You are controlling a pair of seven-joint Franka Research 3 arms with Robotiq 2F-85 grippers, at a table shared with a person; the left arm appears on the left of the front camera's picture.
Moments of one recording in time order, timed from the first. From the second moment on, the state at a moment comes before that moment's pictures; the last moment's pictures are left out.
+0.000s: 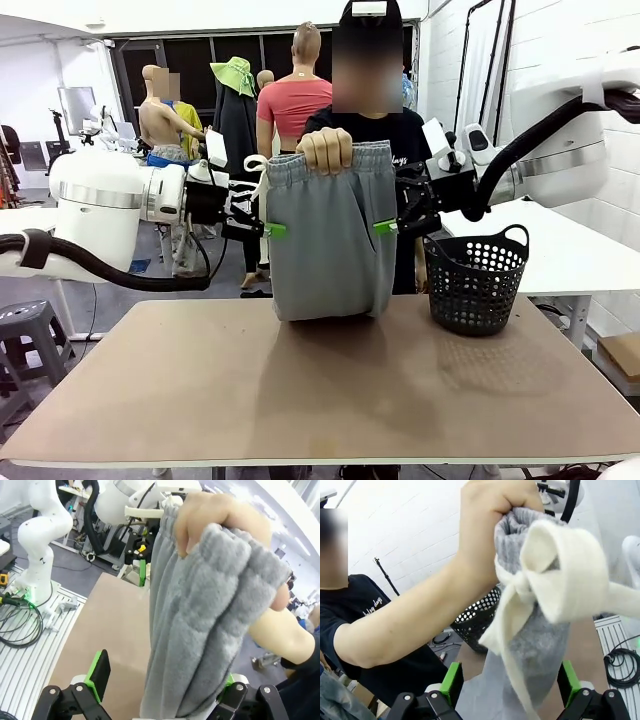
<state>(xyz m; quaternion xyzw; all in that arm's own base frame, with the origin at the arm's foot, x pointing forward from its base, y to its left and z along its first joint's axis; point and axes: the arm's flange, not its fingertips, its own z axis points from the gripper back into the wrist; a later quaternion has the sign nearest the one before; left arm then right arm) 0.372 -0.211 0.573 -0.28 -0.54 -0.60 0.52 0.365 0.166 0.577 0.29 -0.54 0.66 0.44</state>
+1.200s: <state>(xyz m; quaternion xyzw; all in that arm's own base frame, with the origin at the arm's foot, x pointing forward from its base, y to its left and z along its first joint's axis) 0.359 -0.231 0.588 -0.37 -0.55 -0.58 0.48 0.368 0.179 0.587 0.34 -0.57 0.62 0.43</state>
